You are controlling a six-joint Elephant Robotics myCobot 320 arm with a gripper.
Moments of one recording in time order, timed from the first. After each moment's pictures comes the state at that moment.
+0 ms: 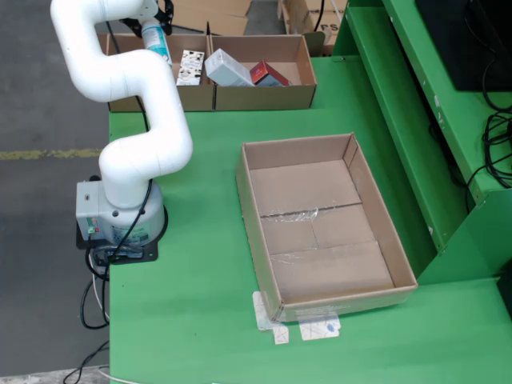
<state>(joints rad) 1.83 -0.91 -0.03 -0.39 1.17 0.35</state>
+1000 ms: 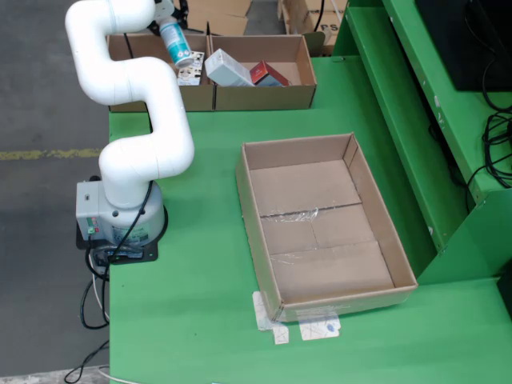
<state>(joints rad) 1.73 -1.11 -0.03 -0.07 1.11 0.10</state>
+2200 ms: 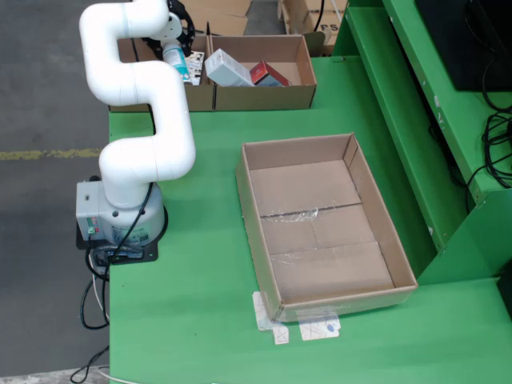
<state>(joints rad) 1.64 -1.16 -0.03 -0.14 1.28 0.13</state>
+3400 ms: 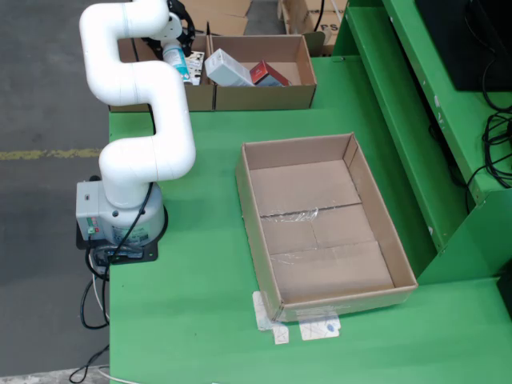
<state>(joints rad) 1.64 -1.16 -0.03 -0.15 1.28 0.13</state>
